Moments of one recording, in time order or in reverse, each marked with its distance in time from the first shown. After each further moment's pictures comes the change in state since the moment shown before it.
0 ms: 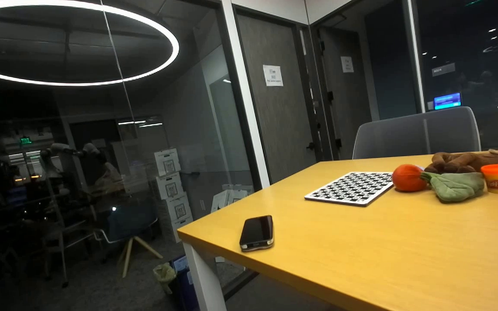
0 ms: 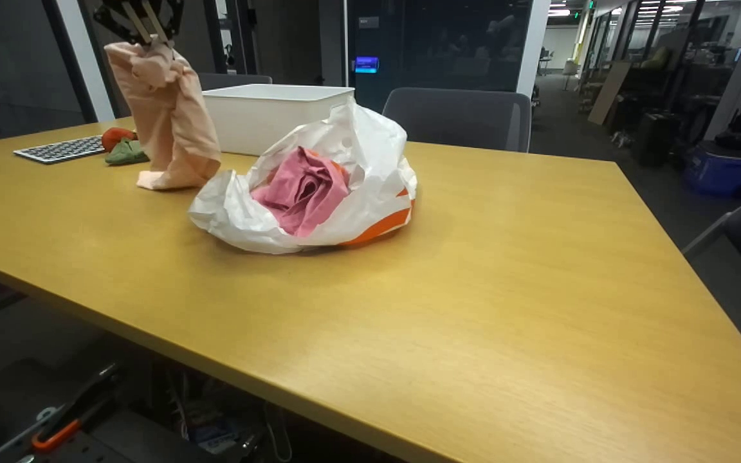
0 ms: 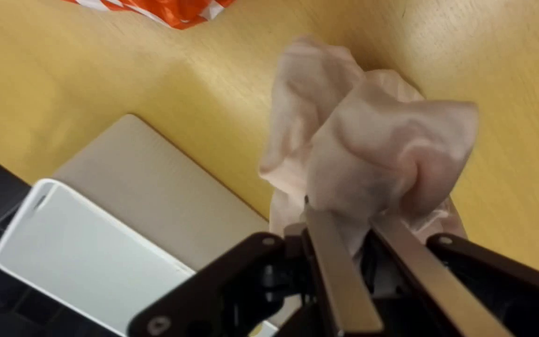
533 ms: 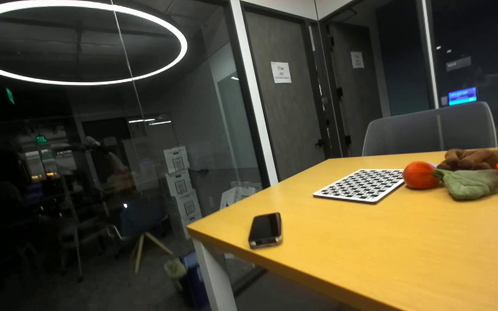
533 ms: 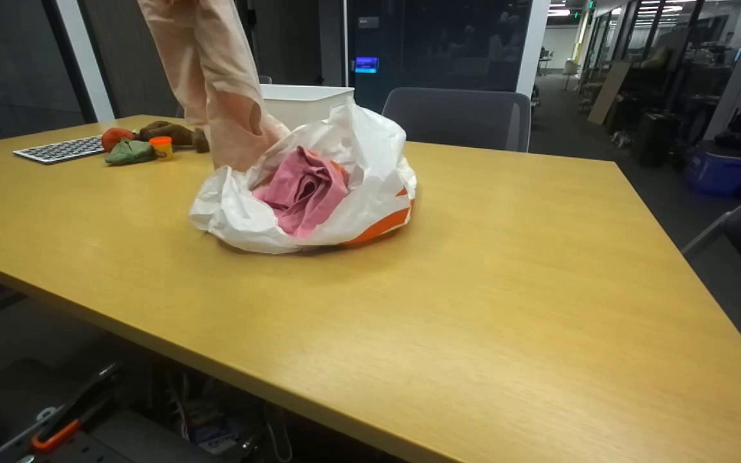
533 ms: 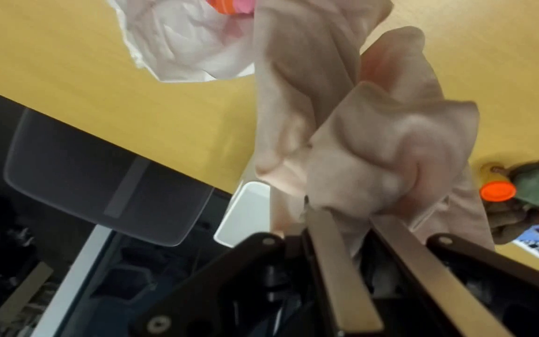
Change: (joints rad) arm -0.075 -0.453 -0.117 -0.182 0.001 -0.069 0.159
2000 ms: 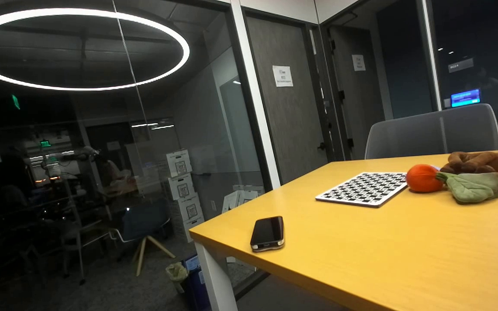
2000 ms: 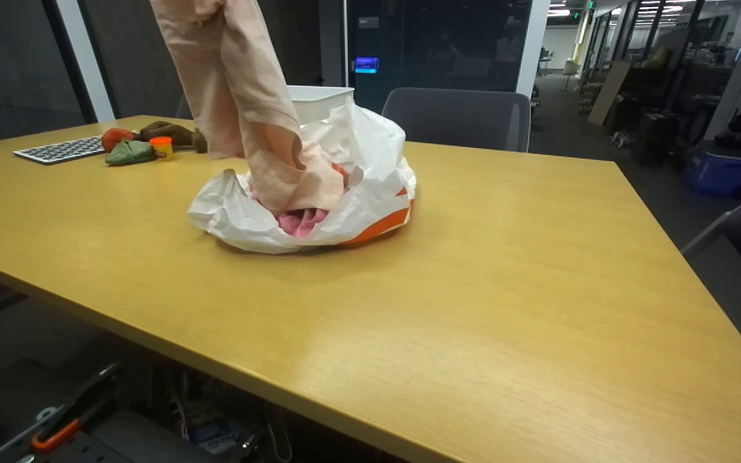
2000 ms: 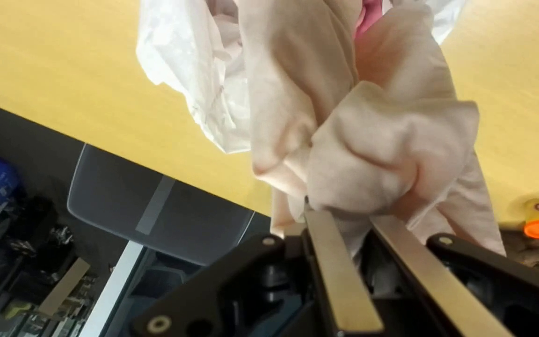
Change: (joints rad) arm -0.021 -0.244 -0.116 -0.276 -0.052 0.064 -0.062
